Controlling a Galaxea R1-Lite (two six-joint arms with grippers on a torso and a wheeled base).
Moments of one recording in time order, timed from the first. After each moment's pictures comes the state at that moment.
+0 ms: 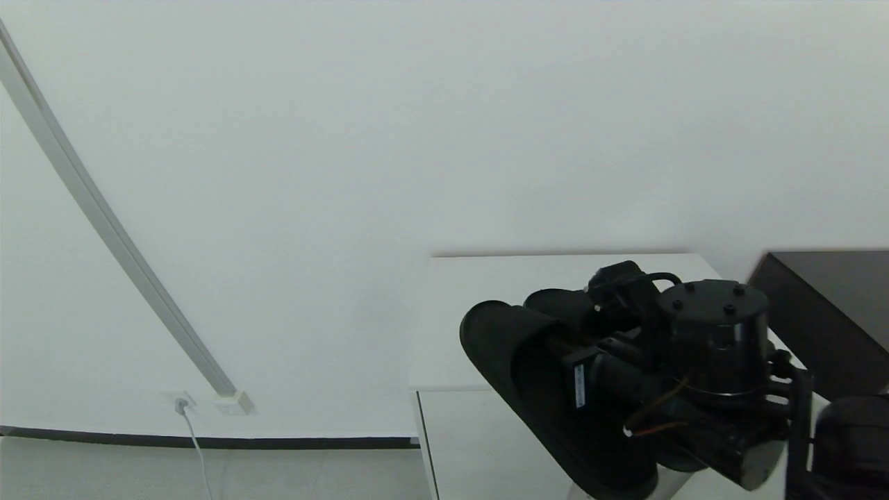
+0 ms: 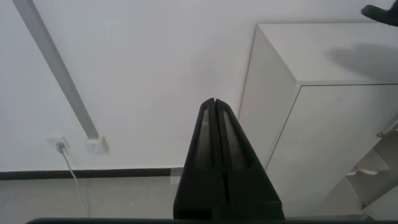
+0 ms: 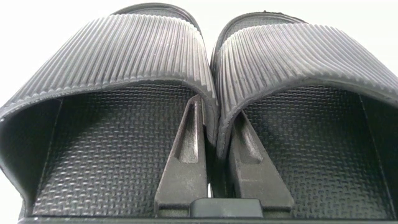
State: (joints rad) left arm 0.00 0.00 0.00 0.00 0.02 0.00; right arm 0.84 1.69 -0.69 -0.70 -0.32 0.16
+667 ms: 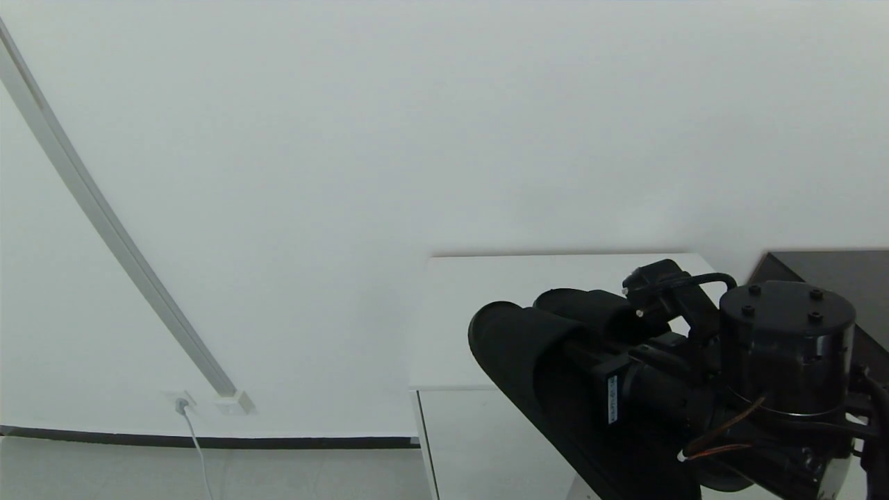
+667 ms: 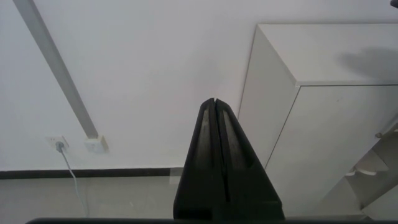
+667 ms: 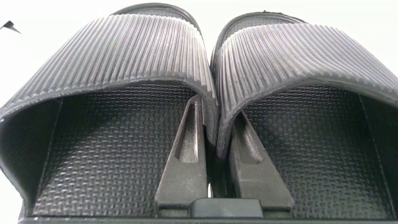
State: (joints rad) left arm 0.00 0.00 0.00 0.00 0.02 0.00; right arm 0.85 1.58 -0.63 -0.68 -0.31 0.16
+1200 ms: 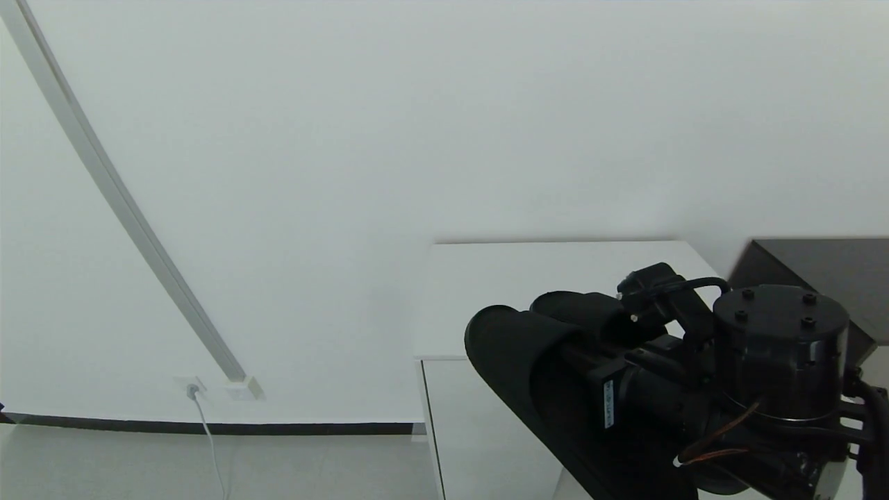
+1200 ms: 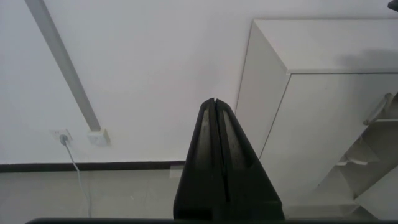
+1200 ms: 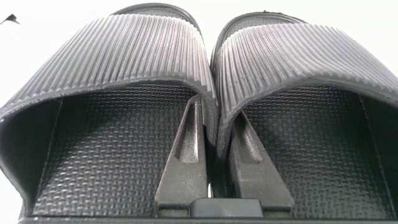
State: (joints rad) left arm 0.00 0.00 0.00 0.00 0.01 0.00; right arm 0.85 1.59 -0.63 -0.68 -0.31 0.16
